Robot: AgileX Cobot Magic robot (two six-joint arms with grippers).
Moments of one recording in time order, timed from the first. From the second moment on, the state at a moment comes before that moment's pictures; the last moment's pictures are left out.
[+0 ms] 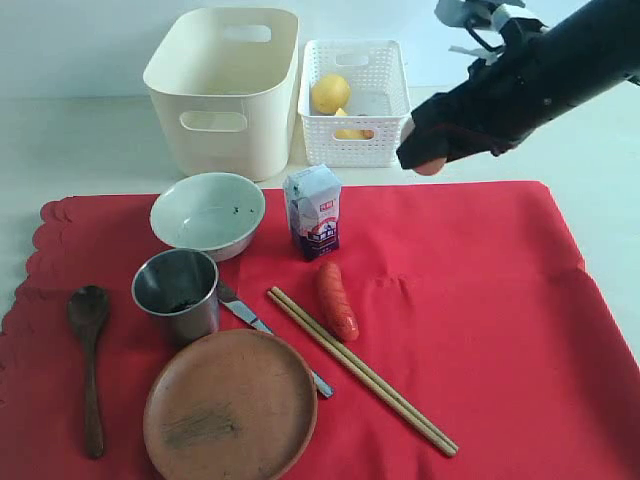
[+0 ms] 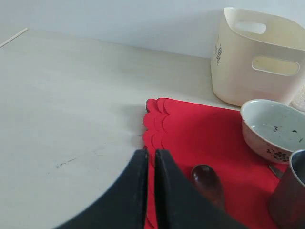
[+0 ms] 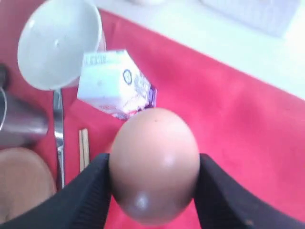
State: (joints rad) left arm 0.02 0.01 0.00 0.01 0.37 -0.15; right arm 0.21 1.69 -1.13 0.77 0.76 -0.74
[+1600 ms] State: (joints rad) left arm 0.02 0.01 0.00 0.01 0.37 -0.15; right arm 0.30 2.51 -2.20 0.48 0.68 -0.67
